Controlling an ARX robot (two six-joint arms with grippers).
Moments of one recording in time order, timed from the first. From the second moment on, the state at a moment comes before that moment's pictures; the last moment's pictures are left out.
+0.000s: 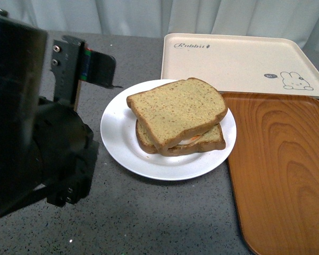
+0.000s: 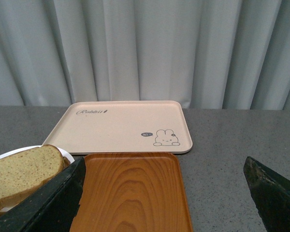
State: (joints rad) left arm -0.55 1.76 0.51 0.75 -0.34 -1.57; right arm 0.00 0.00 0.01 0.00 0.00 0.00
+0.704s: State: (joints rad) left arm -0.63 1.92 0.57 0.74 -0.37 -1.59; right arm 0.00 0.00 0.01 0.00 0.00 0.00
